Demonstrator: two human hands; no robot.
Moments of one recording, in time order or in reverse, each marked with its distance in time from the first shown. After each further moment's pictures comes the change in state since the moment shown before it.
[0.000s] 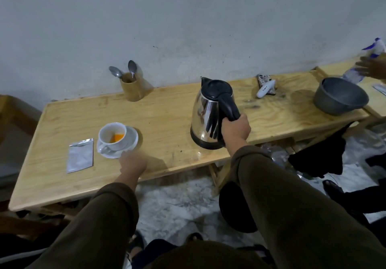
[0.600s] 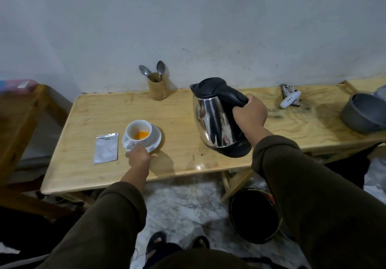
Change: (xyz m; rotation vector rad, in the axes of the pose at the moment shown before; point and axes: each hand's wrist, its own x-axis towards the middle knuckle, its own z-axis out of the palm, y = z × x) left_hand 0.007 -0.016 -0.043 -1.120 0.117 -0.538; right_hand -0.014 -0.066 0.016 -0.380 -0.105 -0.470
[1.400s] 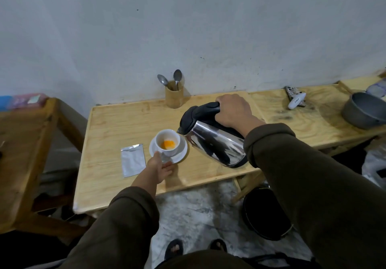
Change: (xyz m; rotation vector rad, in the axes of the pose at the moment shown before) left_hand 0.050 0.031 -0.054 -0.107 -0.573 -0.252; right_hand -0.037 -0.129 0.062 -0.582 -0.343 -0.318
